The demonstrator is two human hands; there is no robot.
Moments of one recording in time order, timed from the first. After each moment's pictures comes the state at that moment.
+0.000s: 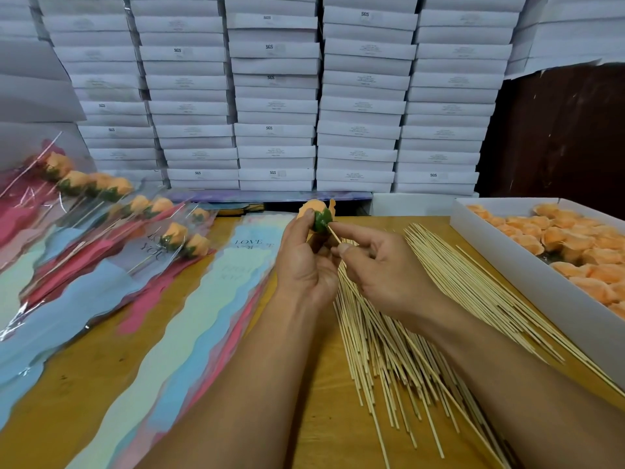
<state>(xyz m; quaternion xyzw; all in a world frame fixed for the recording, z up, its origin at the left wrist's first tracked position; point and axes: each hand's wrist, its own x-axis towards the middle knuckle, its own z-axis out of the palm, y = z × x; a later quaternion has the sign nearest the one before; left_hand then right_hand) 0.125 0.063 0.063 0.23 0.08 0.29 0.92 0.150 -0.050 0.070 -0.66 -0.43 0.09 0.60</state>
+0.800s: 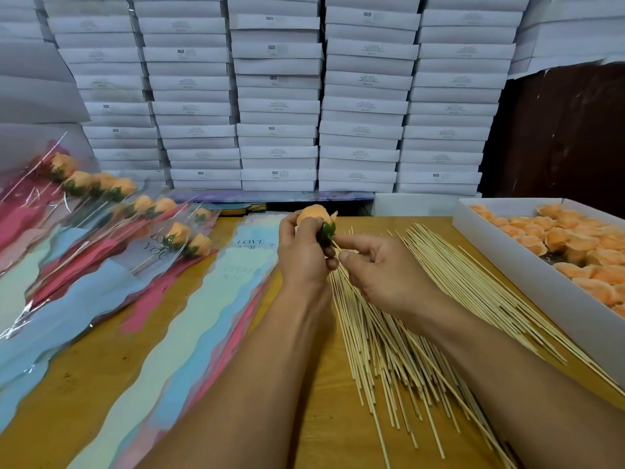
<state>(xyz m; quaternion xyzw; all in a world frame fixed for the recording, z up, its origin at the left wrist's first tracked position) 0.125 0.060 0.060 0.44 0.17 0.43 0.78 0.158 -0.048 0.064 -0.71 -0.41 0.10 0.57</state>
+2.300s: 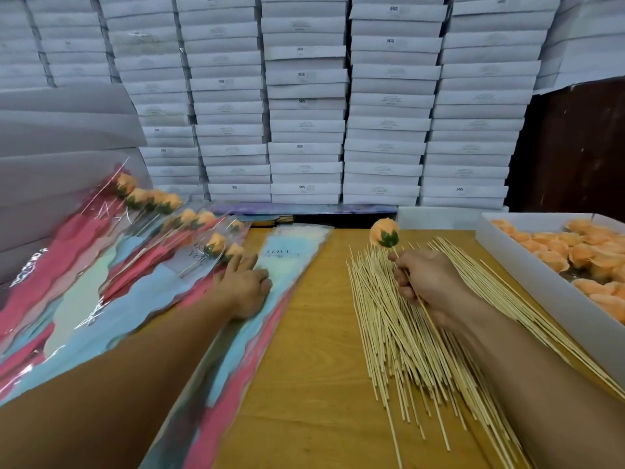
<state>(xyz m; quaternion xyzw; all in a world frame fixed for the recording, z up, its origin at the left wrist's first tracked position) 0.046 0.217 0.023 0.95 0.31 0.05 0.05 0.199 -0.061 0.057 -0.68 -0.22 0.18 0.67</state>
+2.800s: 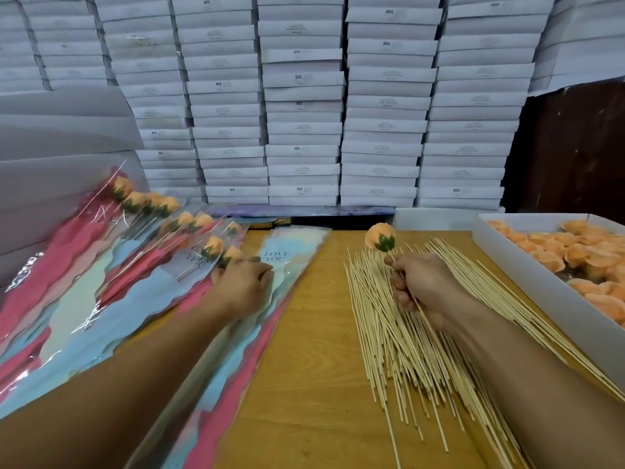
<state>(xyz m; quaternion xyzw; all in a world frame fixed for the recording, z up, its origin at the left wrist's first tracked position) 0.036 0.191 0.037 0.93 0.26 0.21 0.11 0.196 -0.059 0.058 -0.68 -0.21 0.21 0.67</state>
